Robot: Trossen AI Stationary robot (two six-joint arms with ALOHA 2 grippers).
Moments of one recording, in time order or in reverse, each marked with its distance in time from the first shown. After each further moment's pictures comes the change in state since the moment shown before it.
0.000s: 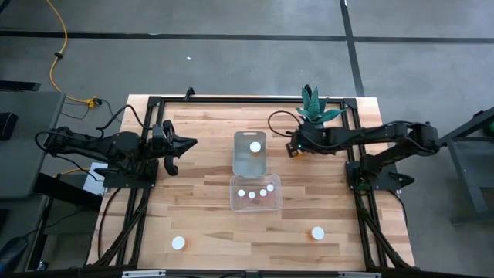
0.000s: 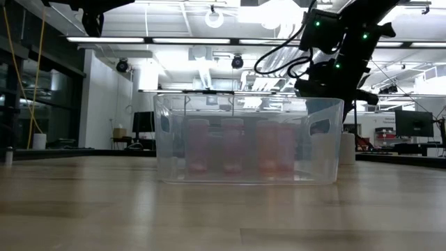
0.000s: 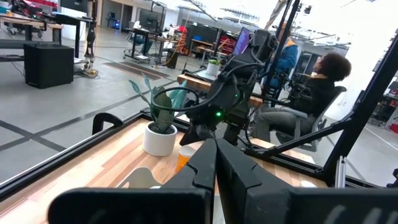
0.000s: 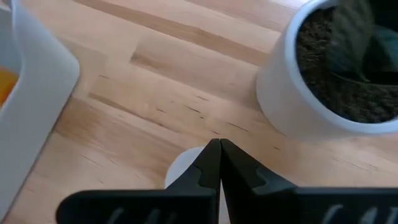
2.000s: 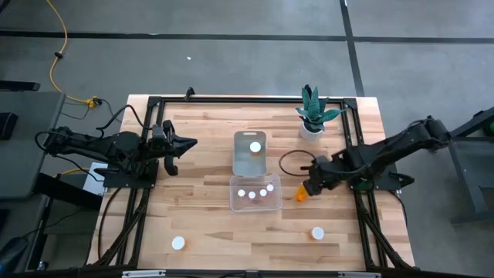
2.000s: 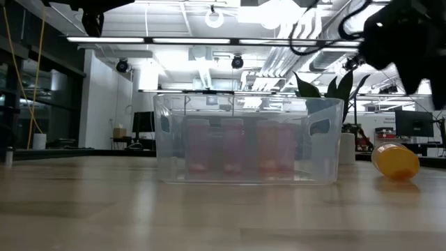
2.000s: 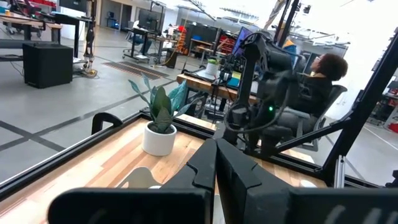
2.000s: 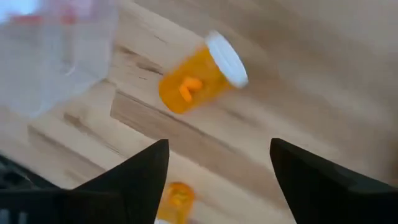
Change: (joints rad) left arm 0.000 0.000 0.000 -0.001 0.006 0.000; right arm 0.464 -0.197 0.039 -0.310 -0.540 0.493
